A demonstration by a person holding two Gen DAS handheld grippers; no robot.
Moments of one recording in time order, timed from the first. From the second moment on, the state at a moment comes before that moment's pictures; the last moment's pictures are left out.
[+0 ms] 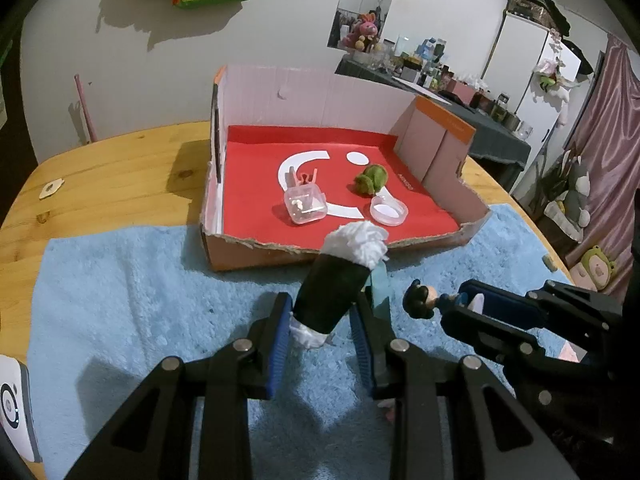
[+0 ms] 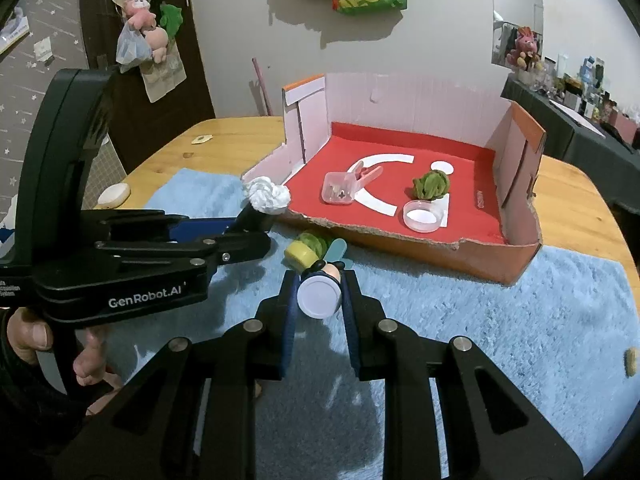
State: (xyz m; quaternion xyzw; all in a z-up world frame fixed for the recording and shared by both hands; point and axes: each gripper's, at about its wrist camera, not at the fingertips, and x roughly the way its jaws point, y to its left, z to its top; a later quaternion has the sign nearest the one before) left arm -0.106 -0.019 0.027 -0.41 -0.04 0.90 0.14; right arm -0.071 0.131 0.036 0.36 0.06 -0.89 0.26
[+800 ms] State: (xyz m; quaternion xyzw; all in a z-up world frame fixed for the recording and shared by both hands) left arm -0.145 -0.011 0.048 -0.41 -0.03 0.90 0.15; right arm -0.105 0.135 0.069 0.33 0.05 -0.91 0.26
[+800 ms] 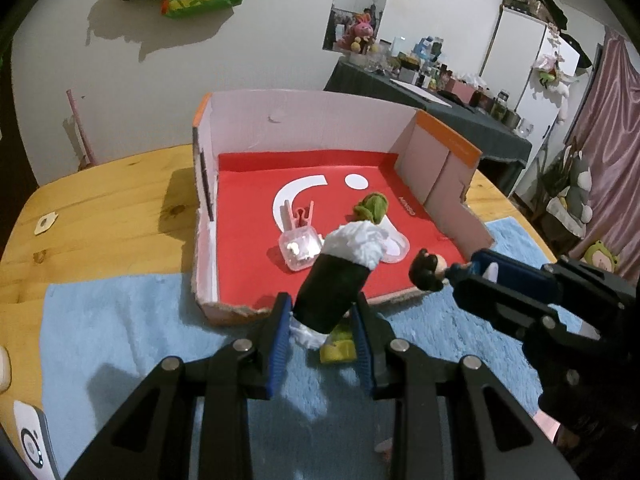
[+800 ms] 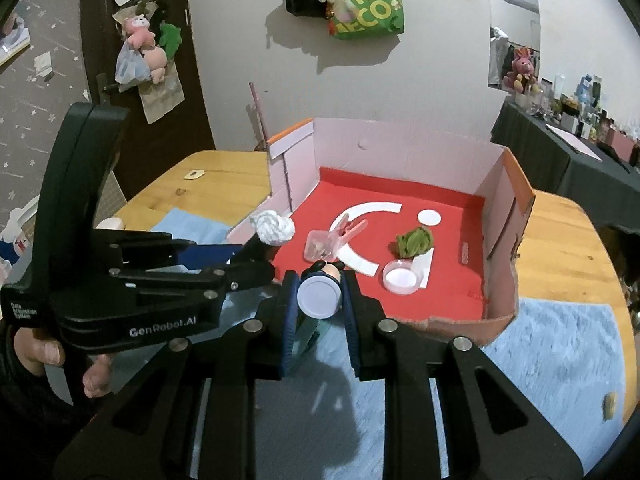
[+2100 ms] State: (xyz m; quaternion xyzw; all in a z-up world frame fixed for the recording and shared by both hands) left arm -0.216 0.013 0.006 -0.51 0.09 0.84 0.17; right arm -0.188 0.139 0.017 0.43 0.06 -0.87 0.24
